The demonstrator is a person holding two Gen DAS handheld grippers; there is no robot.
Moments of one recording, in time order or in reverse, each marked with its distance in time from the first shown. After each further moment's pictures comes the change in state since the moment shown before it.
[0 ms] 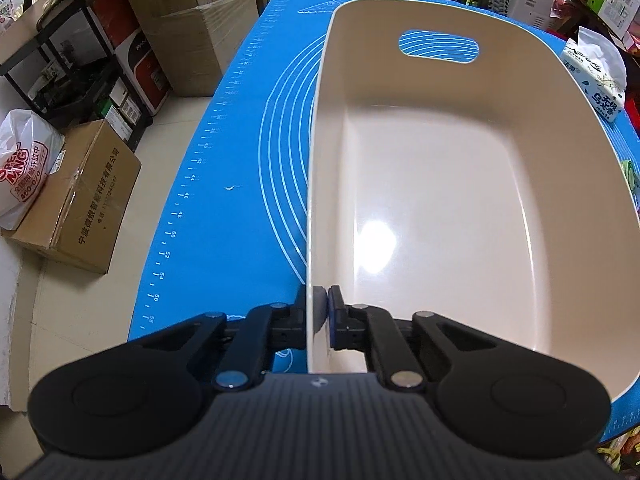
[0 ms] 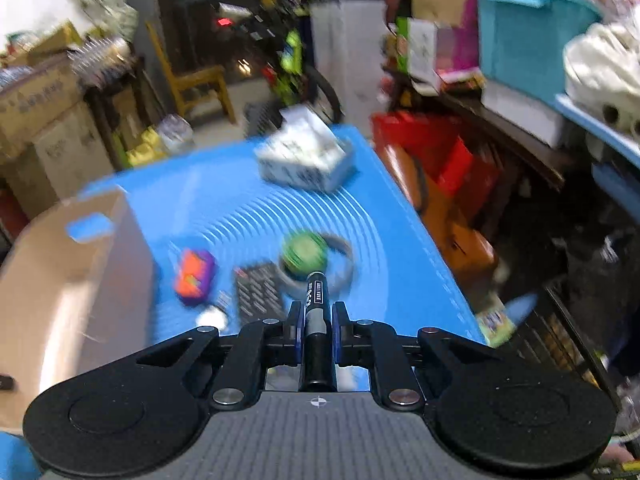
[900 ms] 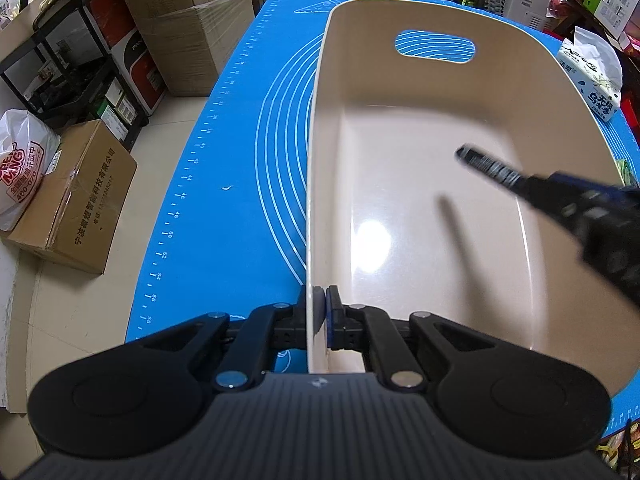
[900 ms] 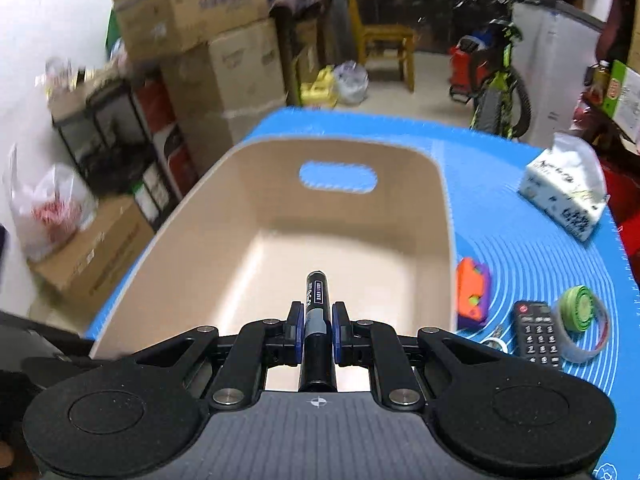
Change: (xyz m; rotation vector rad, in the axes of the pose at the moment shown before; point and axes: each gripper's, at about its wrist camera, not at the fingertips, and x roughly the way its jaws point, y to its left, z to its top) left arm 0.000 -0.001 -0.001 0.002 0.000 -0.015; right arm 0.044 0.216 -0.005 -0.369 0.170 0.328
